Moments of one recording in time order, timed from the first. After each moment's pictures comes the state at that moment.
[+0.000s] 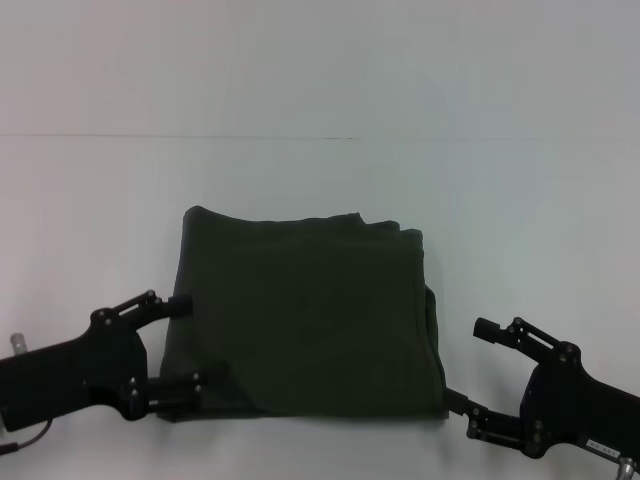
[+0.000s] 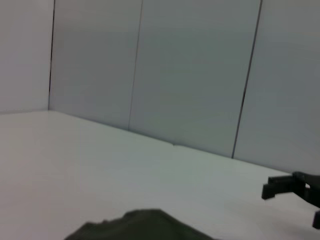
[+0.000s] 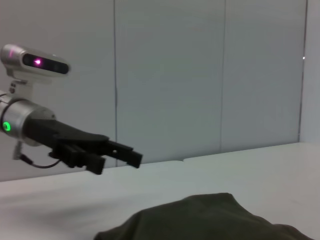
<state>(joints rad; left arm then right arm) -0.34 -2.17 0.43 0.78 2.08 1.75 -1.14 0.37 2.10 -0.47 -0.26 -1.96 -1.61 0.62</state>
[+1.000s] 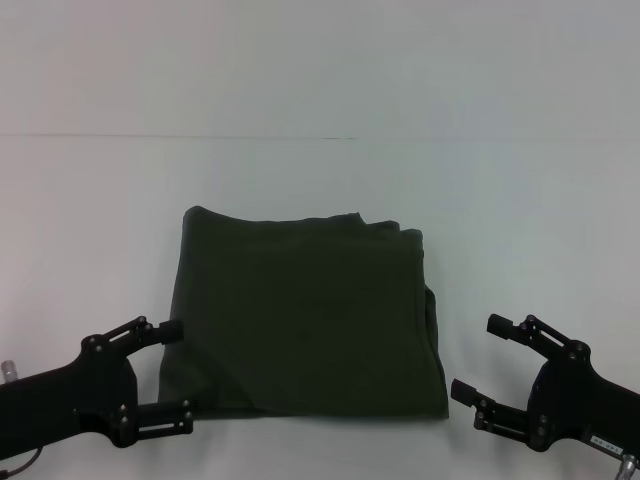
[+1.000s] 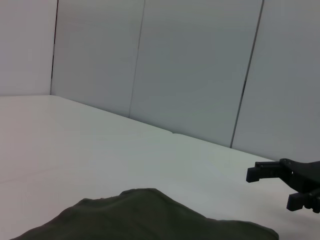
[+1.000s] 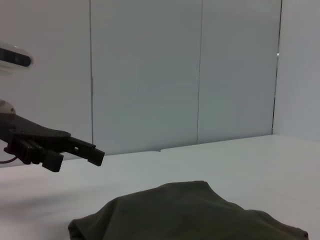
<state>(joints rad) -0.32 -2.17 0.37 0.75 2.14 1.76 -1.11 0.36 2.10 -0.47 -0.24 -1.92 -1.55 0.58</state>
